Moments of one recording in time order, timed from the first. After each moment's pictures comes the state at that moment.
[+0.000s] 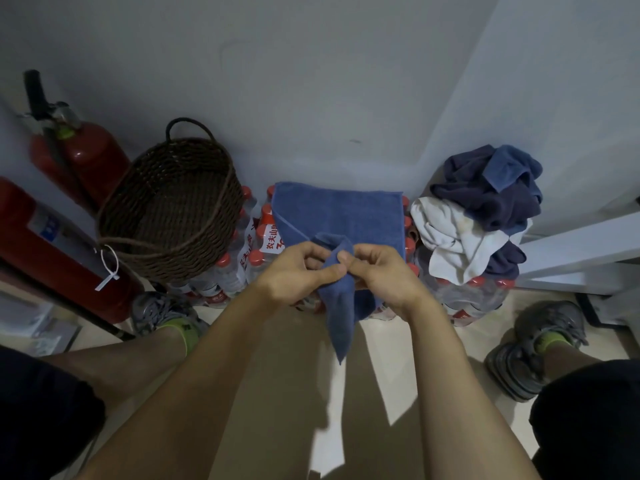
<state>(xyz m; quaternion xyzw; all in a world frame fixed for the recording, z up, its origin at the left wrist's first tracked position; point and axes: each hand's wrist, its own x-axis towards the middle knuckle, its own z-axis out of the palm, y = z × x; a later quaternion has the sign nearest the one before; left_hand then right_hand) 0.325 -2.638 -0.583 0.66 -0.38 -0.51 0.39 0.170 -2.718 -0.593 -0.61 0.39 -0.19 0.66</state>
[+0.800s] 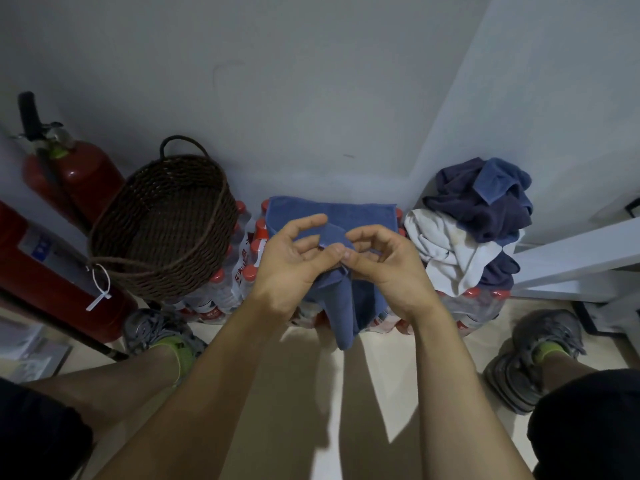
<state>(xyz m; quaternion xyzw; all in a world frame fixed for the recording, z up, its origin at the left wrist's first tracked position) 0.316 -2.645 -0.560 0.50 -0.34 -0.49 0.63 0.163 -2.724 -0.564 -0.59 0.32 -0.33 0.66</state>
